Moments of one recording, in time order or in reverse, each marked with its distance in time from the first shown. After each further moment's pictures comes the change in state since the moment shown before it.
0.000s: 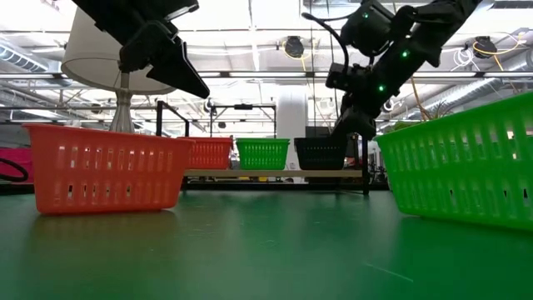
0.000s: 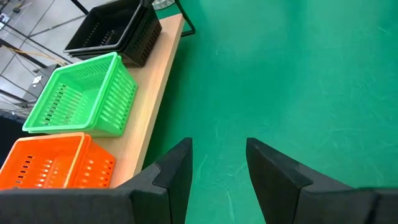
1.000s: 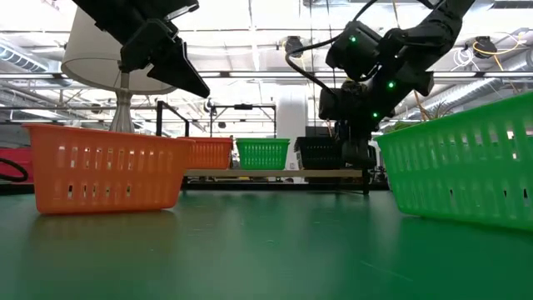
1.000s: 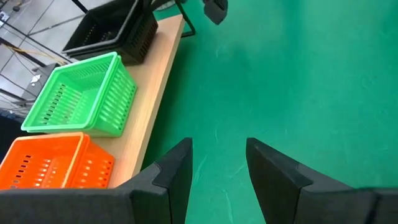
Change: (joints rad) left arm 0.000 0.000 0.000 0.004 0.001 -0.008; right arm 0.066 0.208 0.002 0.130 0.365 -0.199
